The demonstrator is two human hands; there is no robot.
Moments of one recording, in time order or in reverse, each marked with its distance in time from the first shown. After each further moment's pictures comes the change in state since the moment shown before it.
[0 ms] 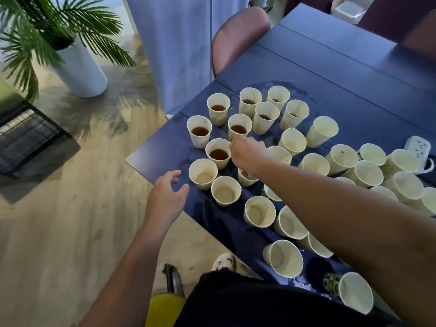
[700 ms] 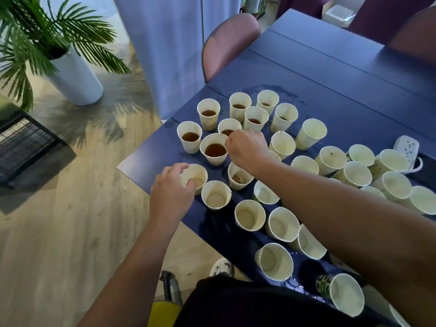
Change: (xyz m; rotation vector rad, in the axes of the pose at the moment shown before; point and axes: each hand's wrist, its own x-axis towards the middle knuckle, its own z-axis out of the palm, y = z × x) left_hand -0.002 0.041 0.016 0.175 0.092 0.208; right_hand -0.009 0.010 -0.025 -0.066 0.205 -0.080
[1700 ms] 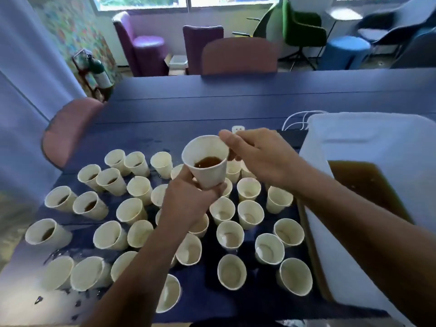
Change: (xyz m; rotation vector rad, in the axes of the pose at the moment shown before) left_hand -0.134 0.283 0.114 -0.198 -0.431 0.461; right_hand -0.296 0.216 -0.151 0.555 0.464 0.363
